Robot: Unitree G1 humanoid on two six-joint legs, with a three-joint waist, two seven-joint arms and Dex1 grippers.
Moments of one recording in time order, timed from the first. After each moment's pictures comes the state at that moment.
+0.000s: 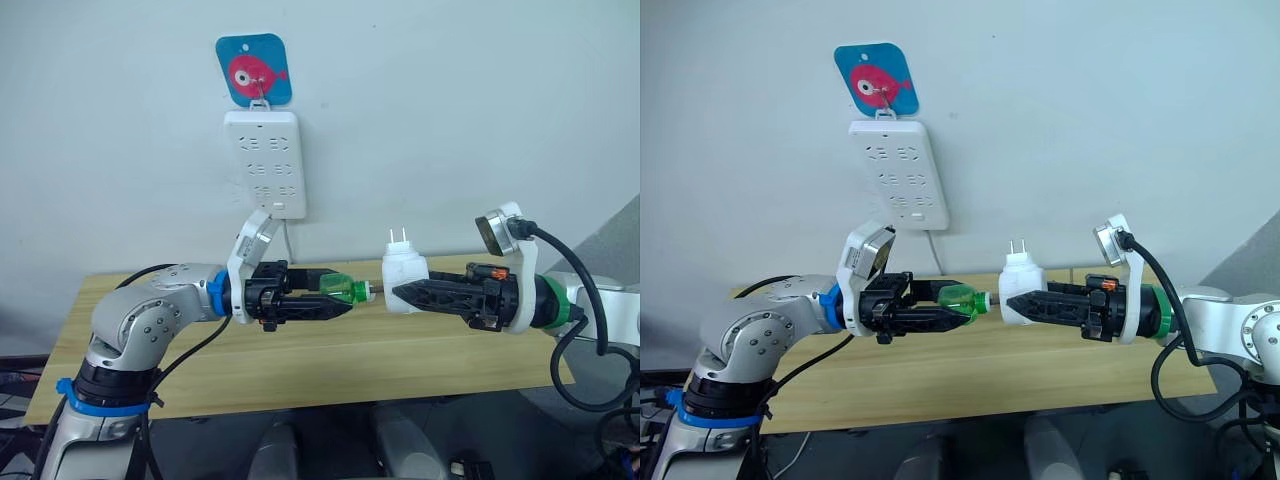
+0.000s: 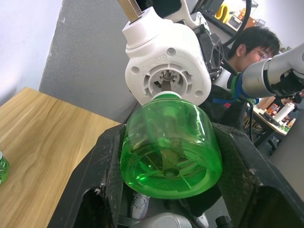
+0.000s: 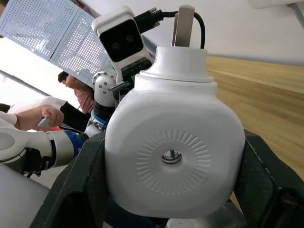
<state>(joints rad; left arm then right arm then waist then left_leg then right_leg) -0.42 0.63 0.00 -0.31 -0.96 0.91 -1.10 -0.37 -0.90 -0.08 -0.39 1.91 1.10 0.24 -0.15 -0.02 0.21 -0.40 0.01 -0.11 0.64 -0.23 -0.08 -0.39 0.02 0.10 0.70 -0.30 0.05</state>
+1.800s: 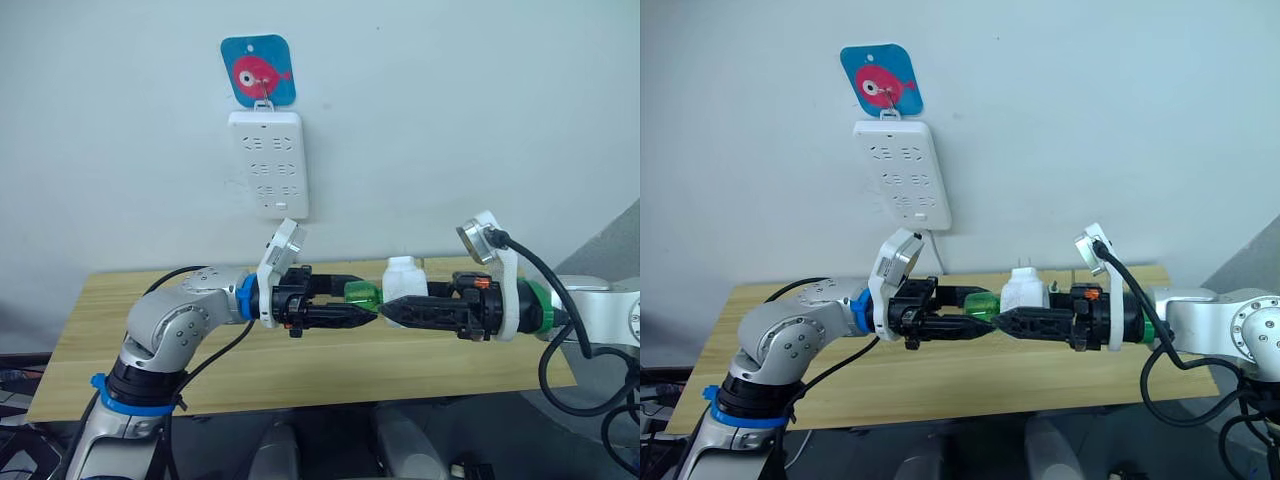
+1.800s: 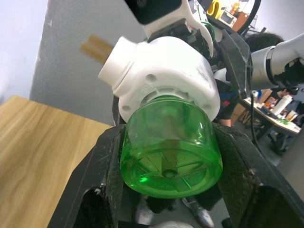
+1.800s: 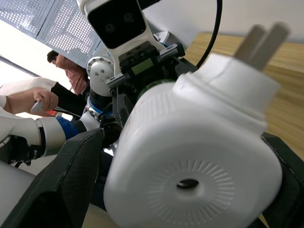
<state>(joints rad) -0.44 0.54 -0.10 -0.32 -0.87 0.83 -1.08 -0.41 -0.97 0.03 -0.42 1.94 1.08 0.18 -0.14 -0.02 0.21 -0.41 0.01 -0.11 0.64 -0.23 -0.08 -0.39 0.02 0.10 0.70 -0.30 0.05</state>
